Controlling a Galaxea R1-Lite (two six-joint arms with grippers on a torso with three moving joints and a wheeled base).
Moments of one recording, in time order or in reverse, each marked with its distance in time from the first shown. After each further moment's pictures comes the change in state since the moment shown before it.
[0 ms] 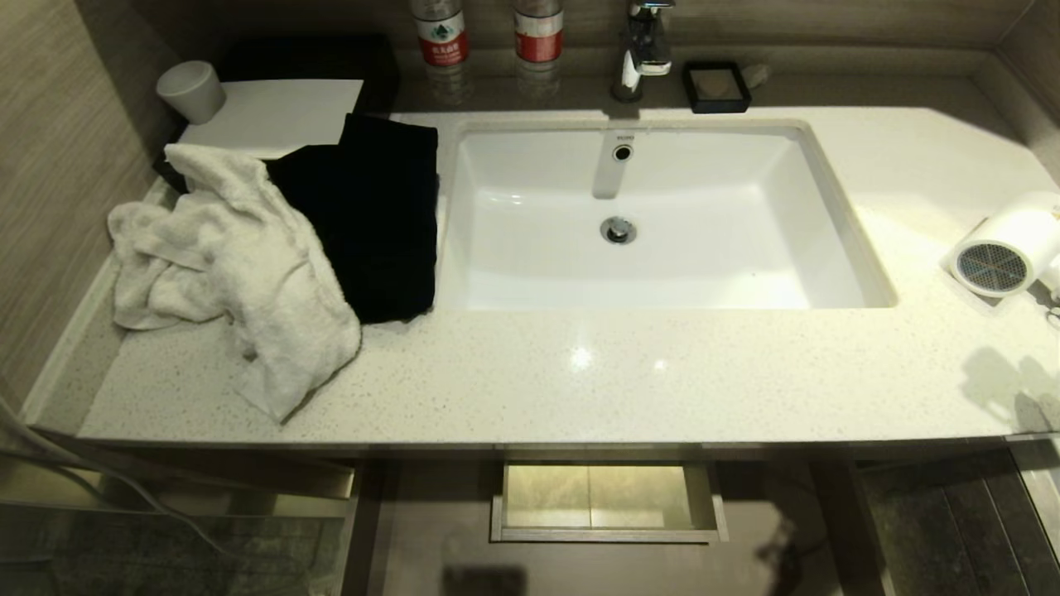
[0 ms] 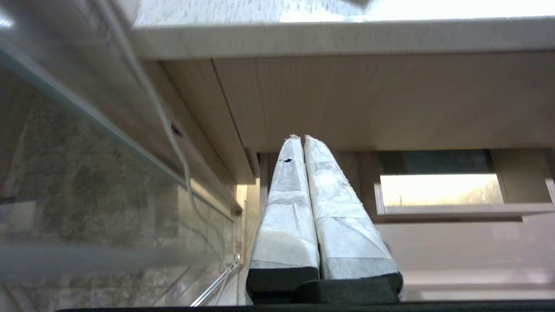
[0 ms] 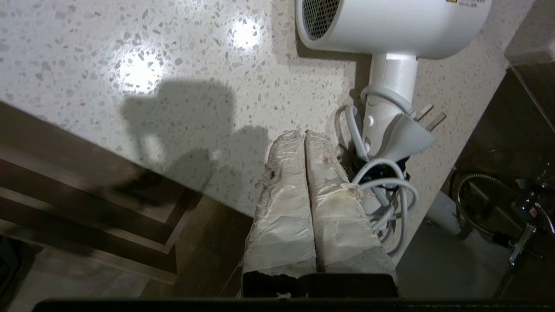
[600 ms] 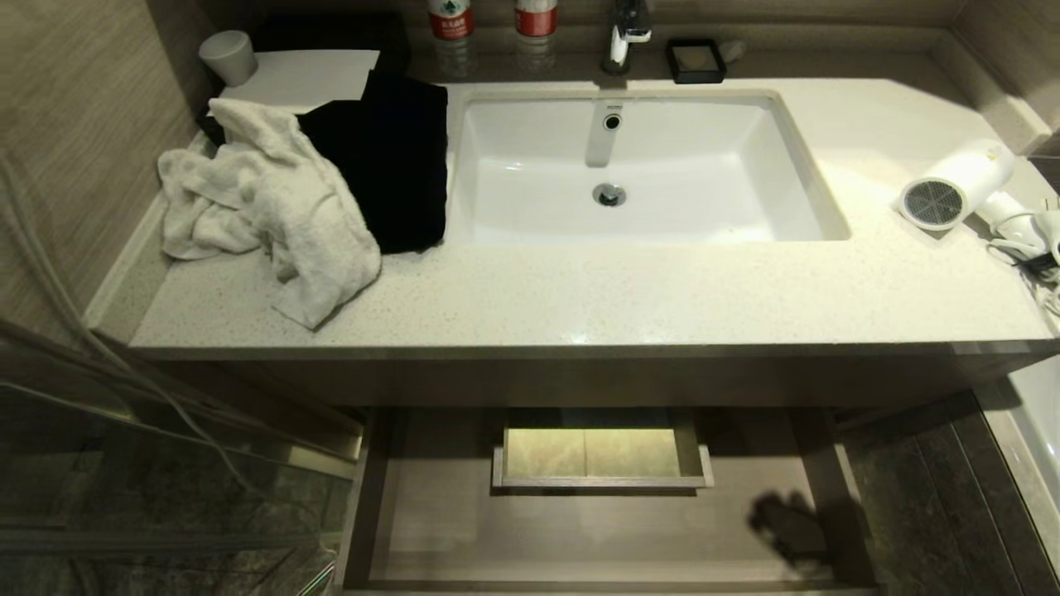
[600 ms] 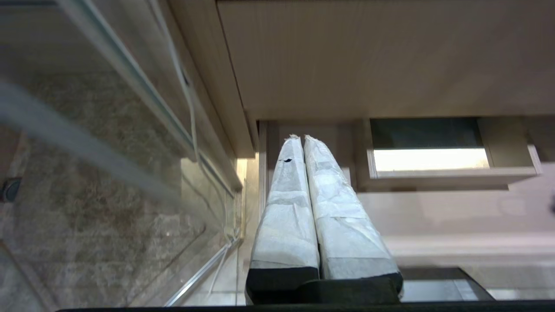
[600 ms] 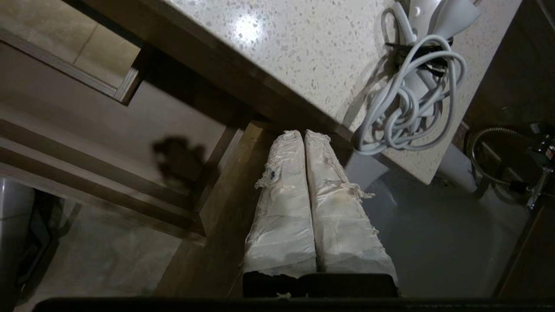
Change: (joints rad) left arm 0.000 0.000 0.000 0.000 0.000 0.000; right arm 0.001 -0.071 0.052 0.003 -0.005 0.037
